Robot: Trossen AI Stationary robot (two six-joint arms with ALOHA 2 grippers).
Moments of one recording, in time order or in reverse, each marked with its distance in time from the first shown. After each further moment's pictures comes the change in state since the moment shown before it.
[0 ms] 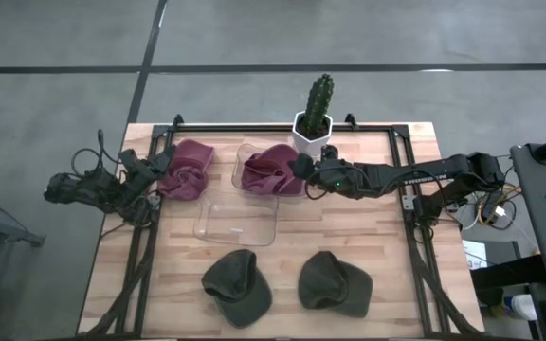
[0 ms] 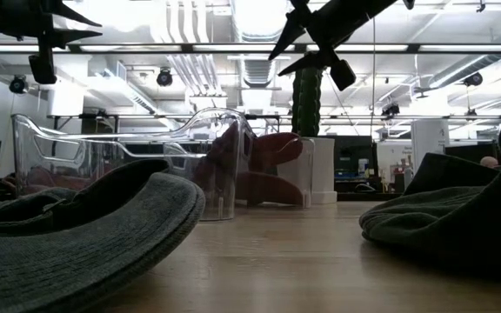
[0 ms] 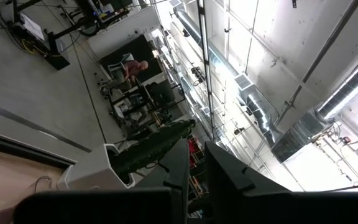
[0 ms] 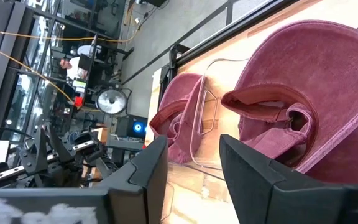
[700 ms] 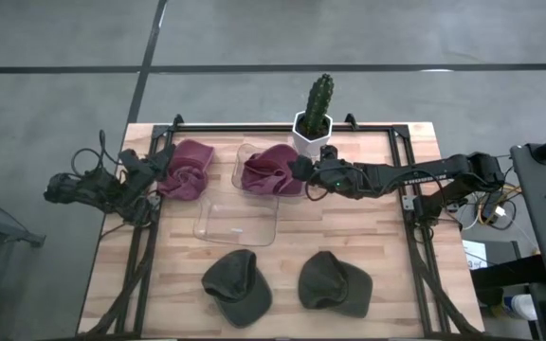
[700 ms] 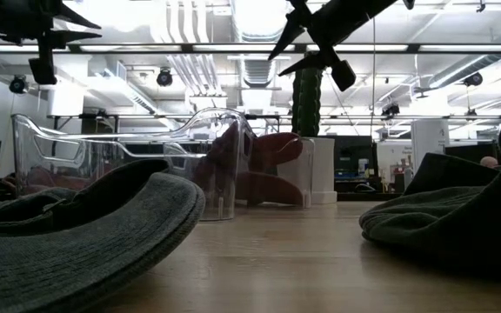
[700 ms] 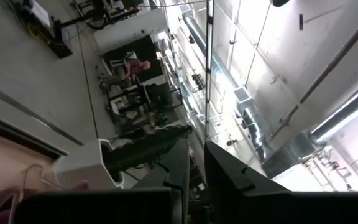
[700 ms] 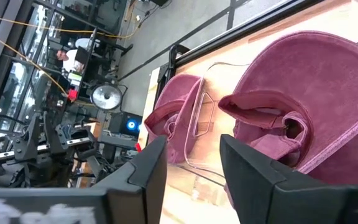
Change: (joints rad) left arm 0.001 0.000 0.000 0.002 -0.031 -0.132; right arm 0.000 0.000 0.000 0.000 0.001 -0.077
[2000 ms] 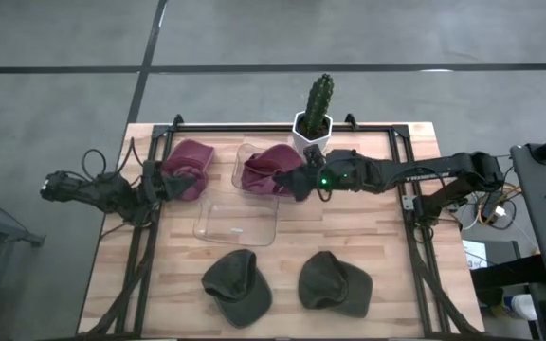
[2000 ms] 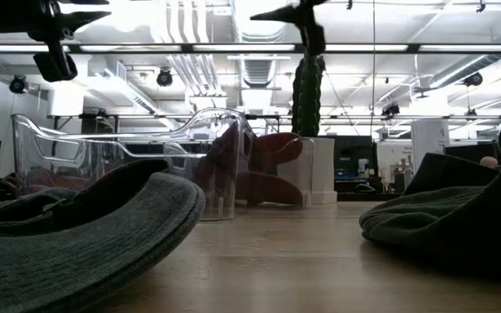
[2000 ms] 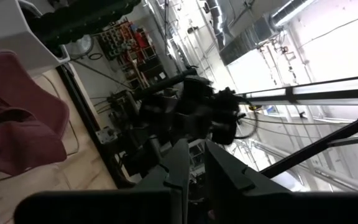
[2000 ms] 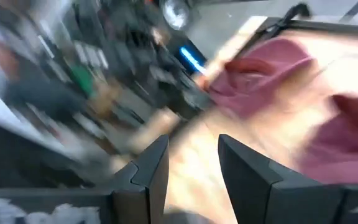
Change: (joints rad) left arm -0.001 0.073 -0.004 -0.129 0.540 -0.184; right arm 0.000 0.002 0.117 0.063 -0.419 -0.552
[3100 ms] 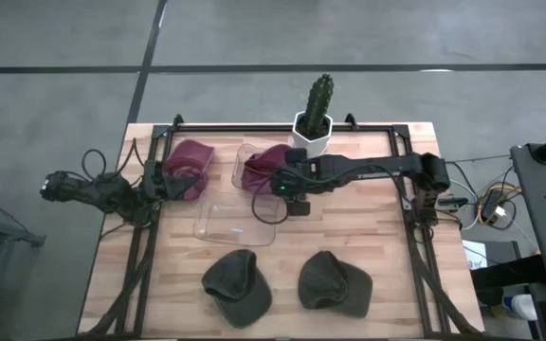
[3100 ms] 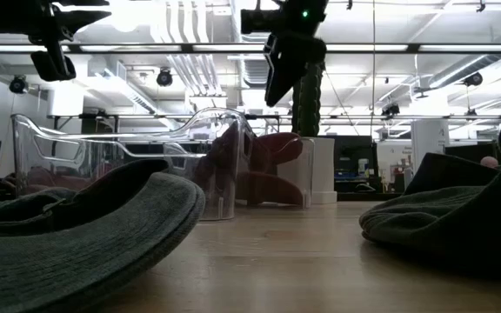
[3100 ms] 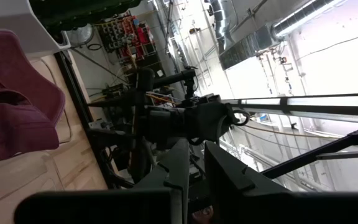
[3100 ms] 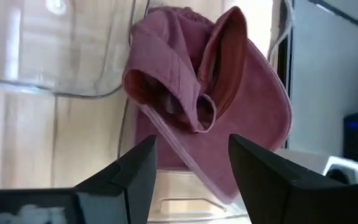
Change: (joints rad) left arm 0.000 0.000 0.000 -0.004 0.000 -0.105; right arm -0.003 0.450 0.567 -1.006 0.267 -1.038
